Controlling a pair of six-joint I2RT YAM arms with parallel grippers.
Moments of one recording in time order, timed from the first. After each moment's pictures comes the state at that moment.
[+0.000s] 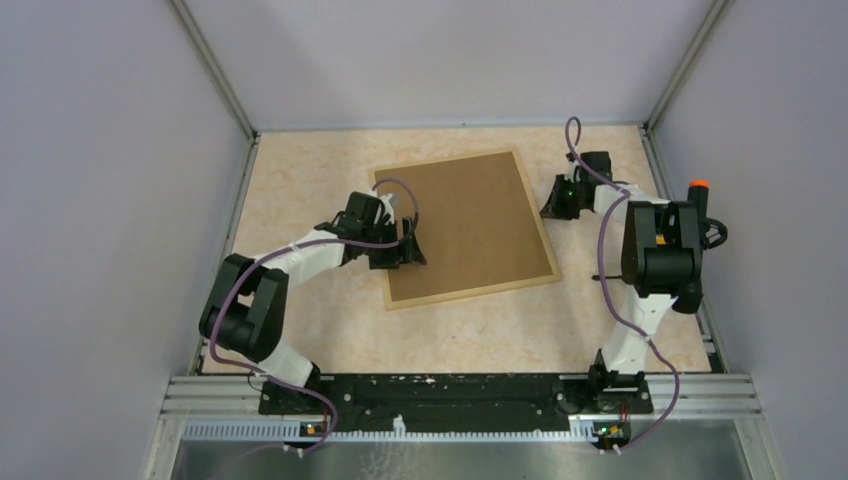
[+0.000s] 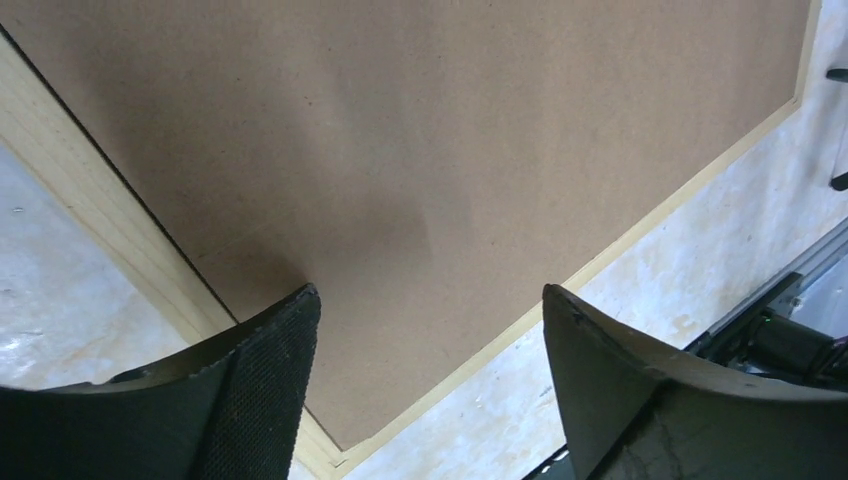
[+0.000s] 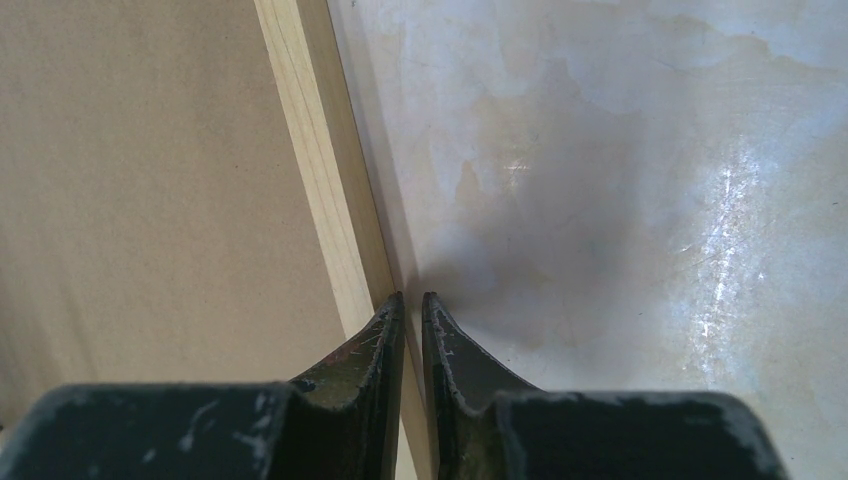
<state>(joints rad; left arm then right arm) -0.40 1.59 0.88 -0.22 0.41 -0.49 0.00 1.95 1.23 -0.22 -0.34 0.27</state>
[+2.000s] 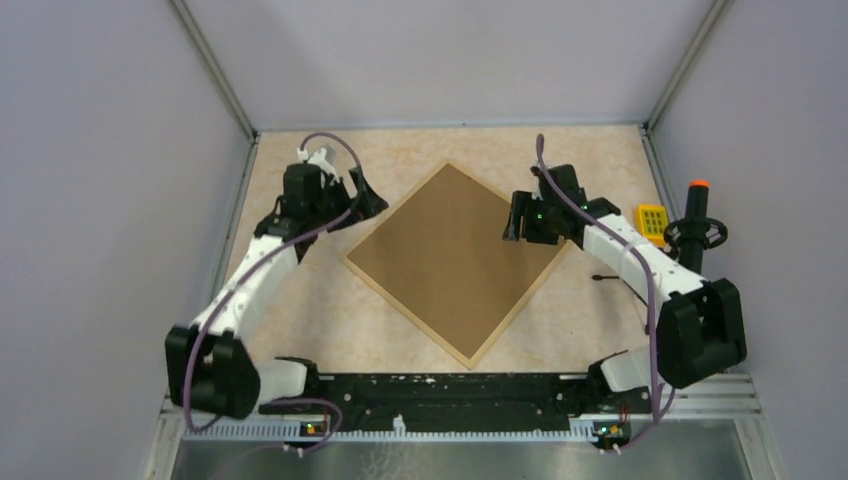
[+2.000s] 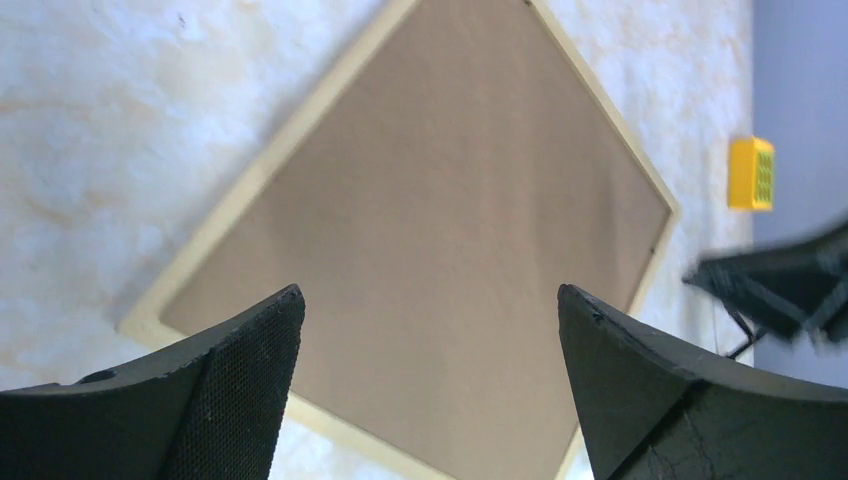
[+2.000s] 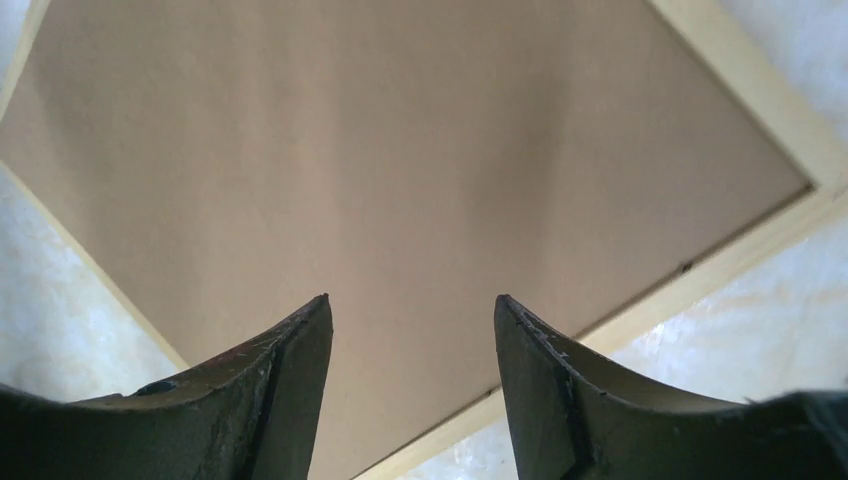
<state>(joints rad) -0.23 1.18 0.96 -0.33 0.26 -0.54 0.38 1.47 1.13 -0.56 -0.09 0.39</state>
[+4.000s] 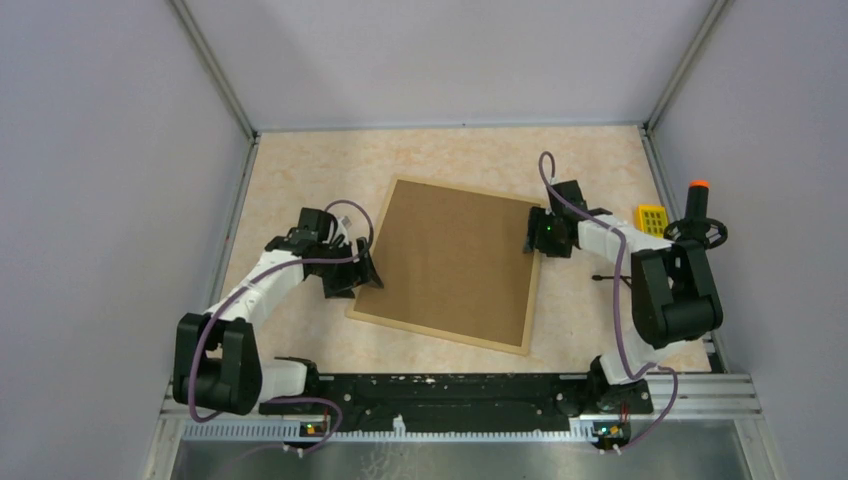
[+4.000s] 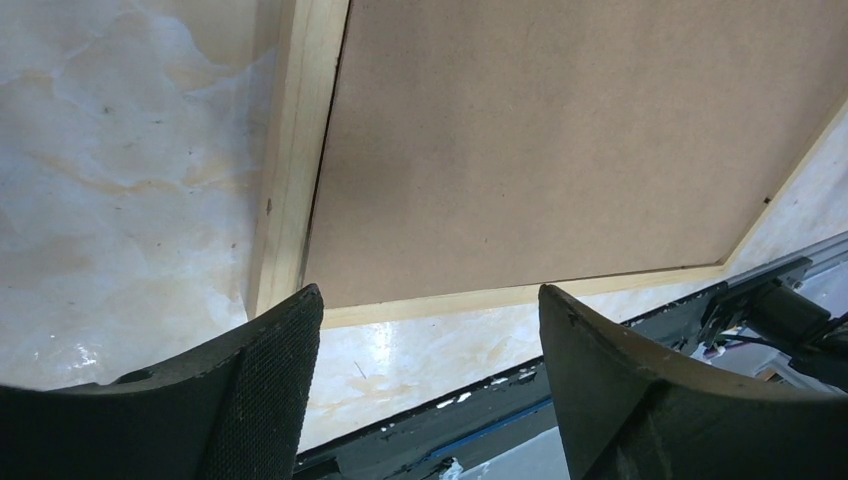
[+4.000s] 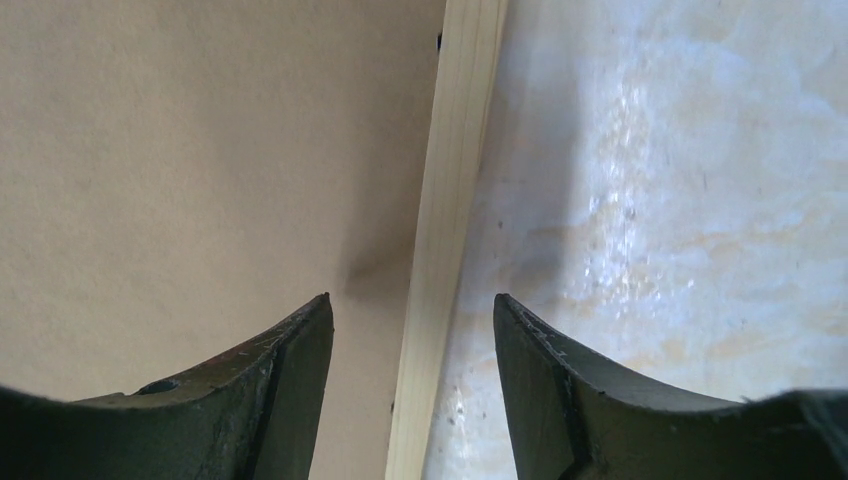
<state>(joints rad) -0.17 1.27 0.77 -0.65 0.41 -0.42 0.24 1.63 0.93 -0.34 -0.02 0.37</state>
